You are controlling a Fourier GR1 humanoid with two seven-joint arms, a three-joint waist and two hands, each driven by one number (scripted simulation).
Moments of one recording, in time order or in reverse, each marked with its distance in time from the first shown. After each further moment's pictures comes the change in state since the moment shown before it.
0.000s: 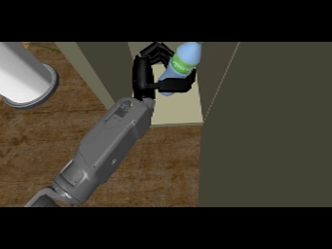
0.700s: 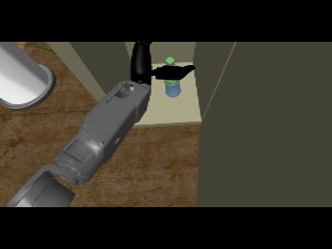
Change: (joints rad) left arm -0.211 0.007 0.035 0.348 -0.079 -0.024 -0.009; right arm -0.033 -0.006 0.002 0.008 -0.019 0.003 0.009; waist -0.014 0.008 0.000
